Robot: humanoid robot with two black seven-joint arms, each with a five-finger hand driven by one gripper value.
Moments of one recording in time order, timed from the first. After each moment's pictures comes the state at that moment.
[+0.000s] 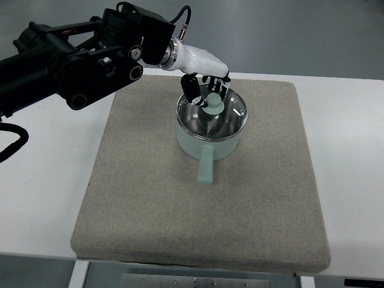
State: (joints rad) left arm -1.42 0.23 -0.24 -0.95 1.64 -0.53 -0.16; right arm 0.04 0.00 -0.03 0.16 0.05 -0.04 0.14
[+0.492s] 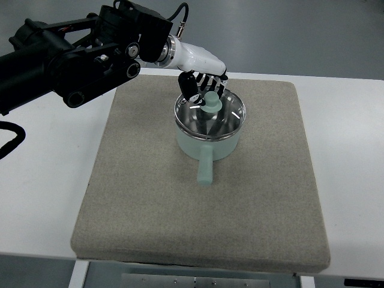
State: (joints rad) left arm -1.43 0.24 -0.24 -0.95 1.65 -0.53 -0.16; right arm 0.04 0.00 -0.03 0.16 0.05 -0.04 0.14
